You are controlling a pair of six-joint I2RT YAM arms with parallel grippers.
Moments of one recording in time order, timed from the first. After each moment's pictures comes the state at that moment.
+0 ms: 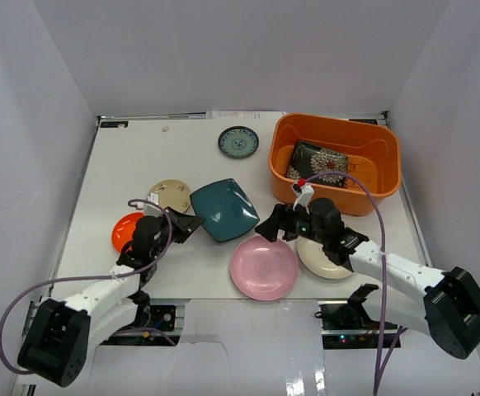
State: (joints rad) left arm -0.38 0.96 0.17 0.50 0.15 -1.10; right arm 0.70 1.06 0.45 0.22 -0.25 0.58
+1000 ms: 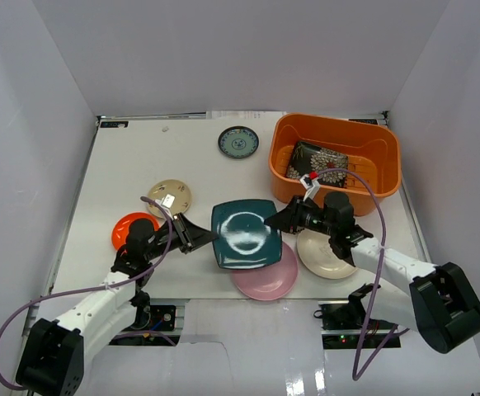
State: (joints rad) left arm -0.38 0.78 0.16 0.47 0.66 -1.15; right arm 0.52 1.15 0.40 0.45 -0.57 0.68
